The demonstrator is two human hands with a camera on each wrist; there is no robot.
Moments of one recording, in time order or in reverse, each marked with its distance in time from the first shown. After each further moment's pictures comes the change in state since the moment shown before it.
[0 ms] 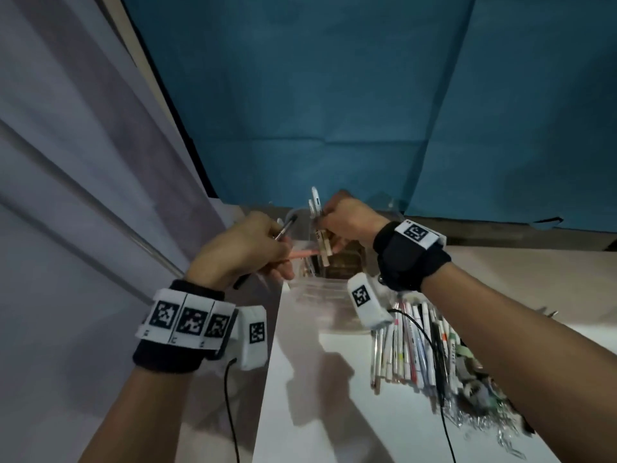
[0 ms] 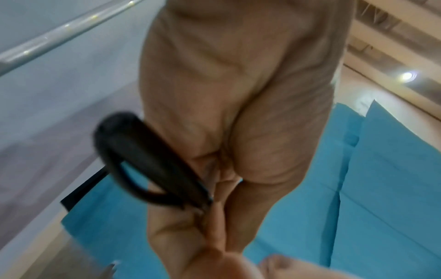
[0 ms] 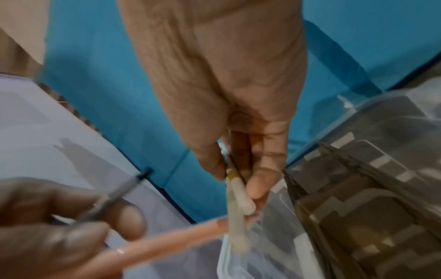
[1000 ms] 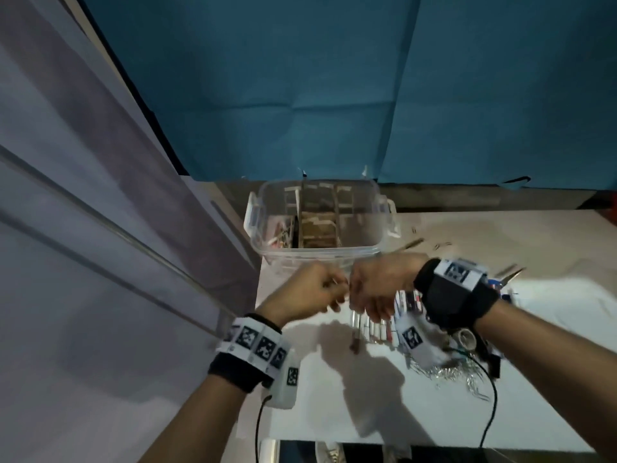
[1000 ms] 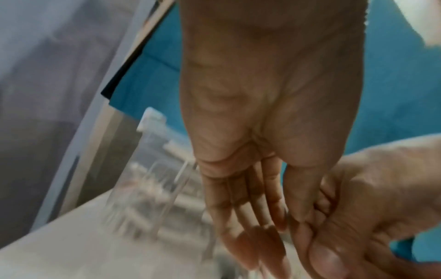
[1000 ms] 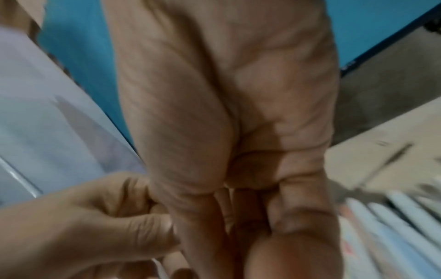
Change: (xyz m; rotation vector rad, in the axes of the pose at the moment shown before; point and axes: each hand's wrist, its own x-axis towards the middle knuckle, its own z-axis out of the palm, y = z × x) left_hand 0.009 -0.047 0.149 0.111 -0.285 0.236; right_hand -0.097 0.105 -0.013 -0.306 -0.683 0.276
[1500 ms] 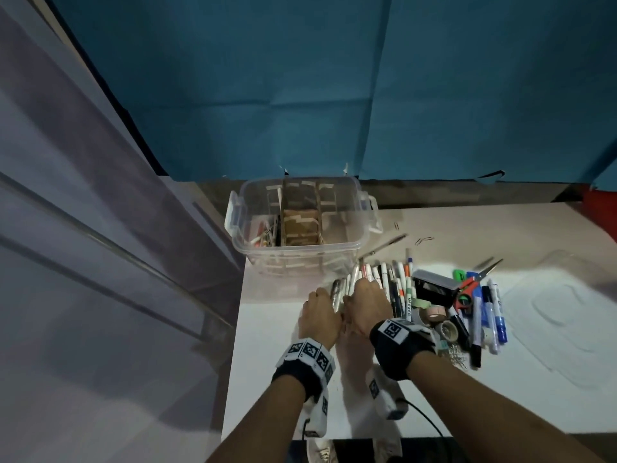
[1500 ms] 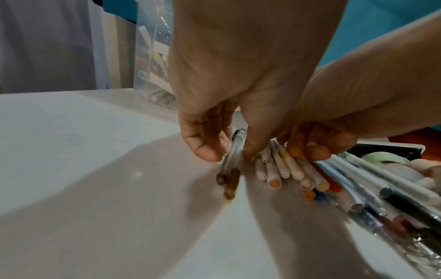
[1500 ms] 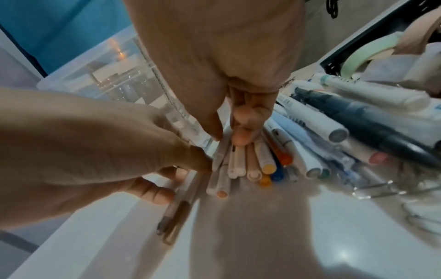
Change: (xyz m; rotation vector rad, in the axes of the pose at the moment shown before) left_hand 0.051 -0.066 0.122 0.243 0.342 -0.321; right_hand 0.074 0.059 0.087 0.043 0.862 0.241
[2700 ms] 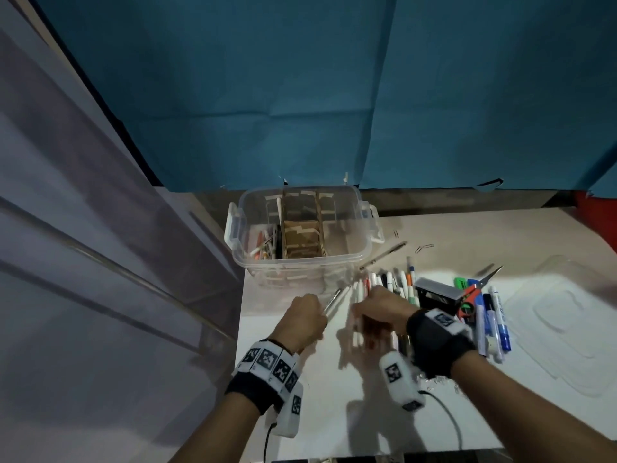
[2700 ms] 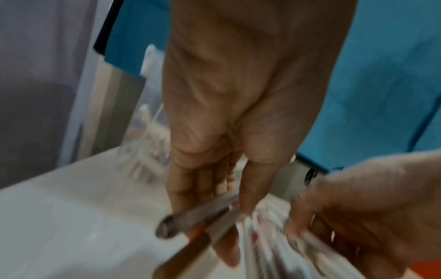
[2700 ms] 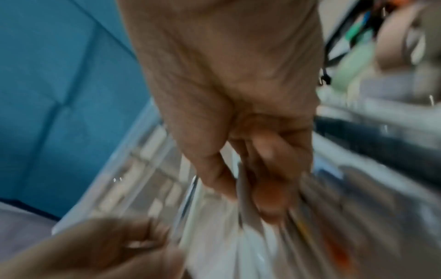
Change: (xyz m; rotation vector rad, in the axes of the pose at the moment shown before) left_hand 0.003 -0.002 -0.081 -0.019 -0.307 0.048; right_hand 0.011 0.009 -0.045 0.447 -0.448 0.198
